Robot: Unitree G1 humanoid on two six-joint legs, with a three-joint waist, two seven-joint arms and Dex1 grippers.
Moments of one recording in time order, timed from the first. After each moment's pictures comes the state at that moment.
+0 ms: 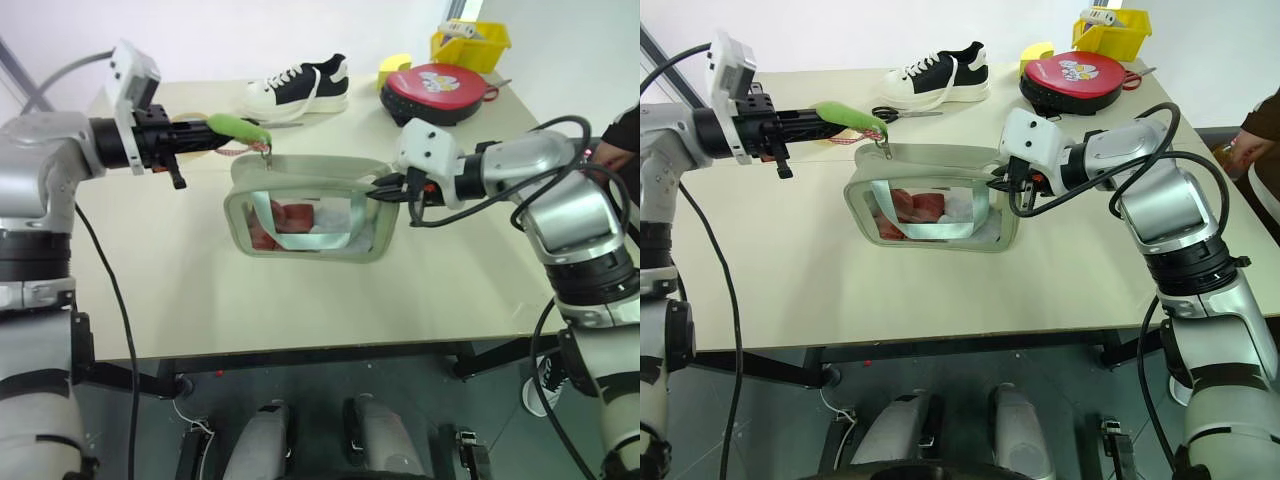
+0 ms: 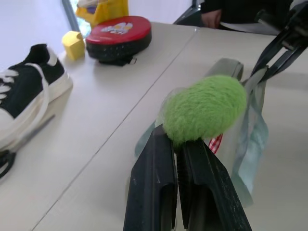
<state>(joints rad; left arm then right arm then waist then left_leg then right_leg) -0.94 0.81 0.02 0.24 -0.42 0.60 -1.20 -0.93 -0.76 0.26 -0.05 0.12 0.60 1.12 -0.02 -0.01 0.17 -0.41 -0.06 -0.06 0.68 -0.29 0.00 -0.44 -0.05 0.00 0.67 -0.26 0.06</state>
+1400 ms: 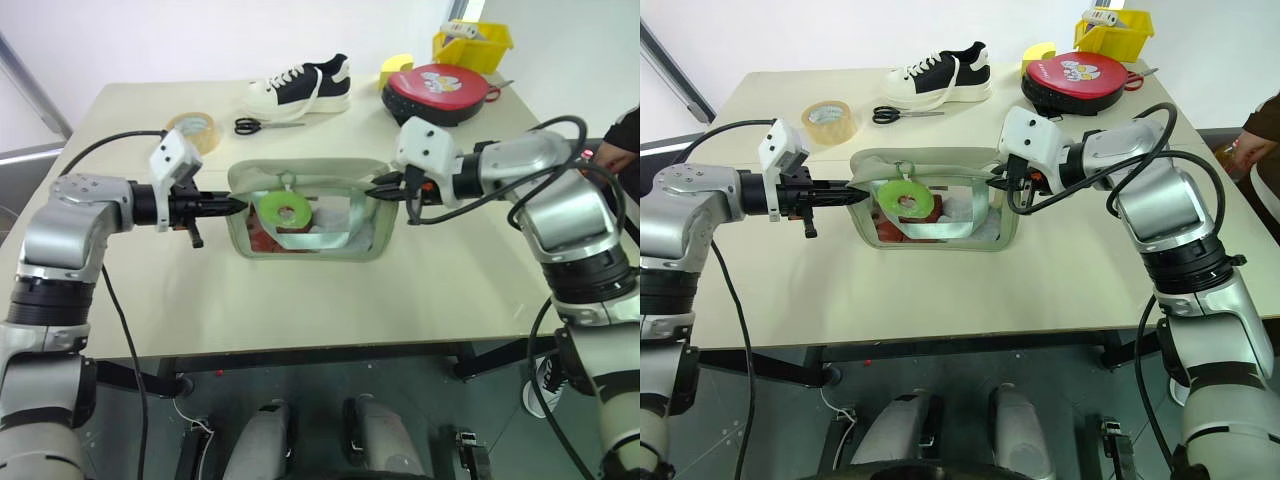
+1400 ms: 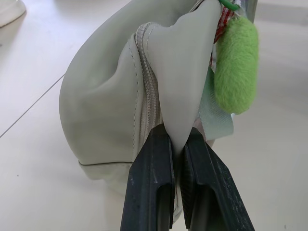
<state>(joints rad) -0.72 0.81 -0.01 0.12 -0.36 0.61 -1.17 -0.94 -0.74 0.26 -0.03 0.12 0.62 1.11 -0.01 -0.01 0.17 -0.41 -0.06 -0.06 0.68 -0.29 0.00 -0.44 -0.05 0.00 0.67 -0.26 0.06</state>
